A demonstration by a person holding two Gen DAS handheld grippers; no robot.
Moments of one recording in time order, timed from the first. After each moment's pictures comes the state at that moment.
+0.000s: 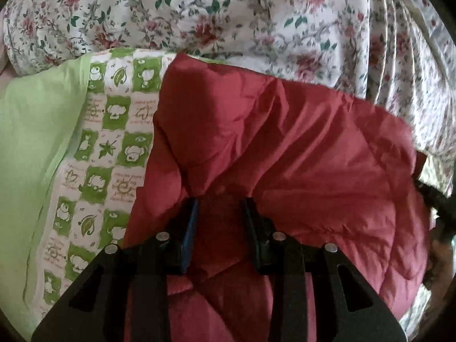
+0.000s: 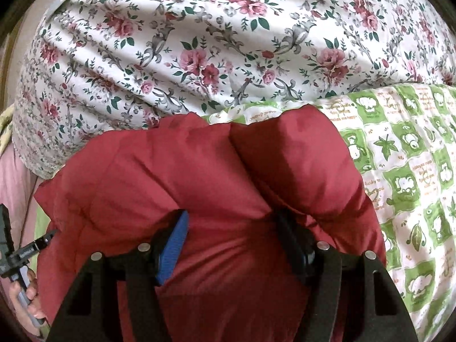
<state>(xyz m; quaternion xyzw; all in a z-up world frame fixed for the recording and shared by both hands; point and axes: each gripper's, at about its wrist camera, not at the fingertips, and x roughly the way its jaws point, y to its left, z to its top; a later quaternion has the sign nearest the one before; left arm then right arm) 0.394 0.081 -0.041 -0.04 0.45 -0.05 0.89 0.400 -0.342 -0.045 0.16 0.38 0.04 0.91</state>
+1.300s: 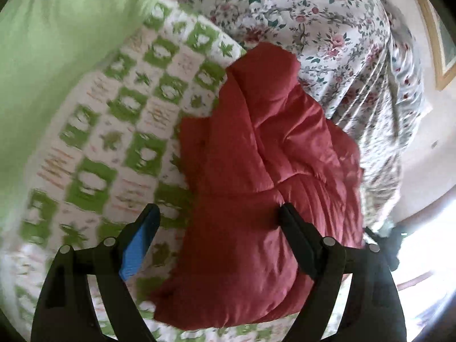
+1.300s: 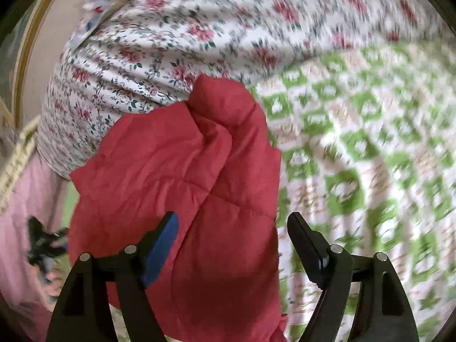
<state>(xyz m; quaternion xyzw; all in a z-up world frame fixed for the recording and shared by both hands) 0.342 0.164 -0.068 -0.27 0.46 -0.16 0.83 0.290 -0.410 -0.046 0.25 0.39 0.07 0.88</state>
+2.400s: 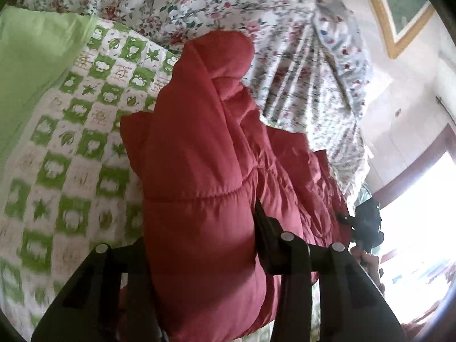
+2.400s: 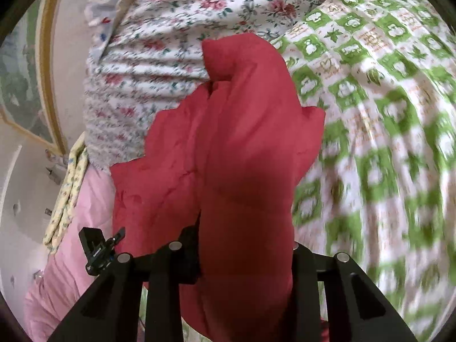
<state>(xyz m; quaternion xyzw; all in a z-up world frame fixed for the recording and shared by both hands) 0.275 0.122 -0.022 -0.23 0.41 -0.26 0.84 0.240 -0.388 -0.050 0.37 0.41 0.20 0.81</state>
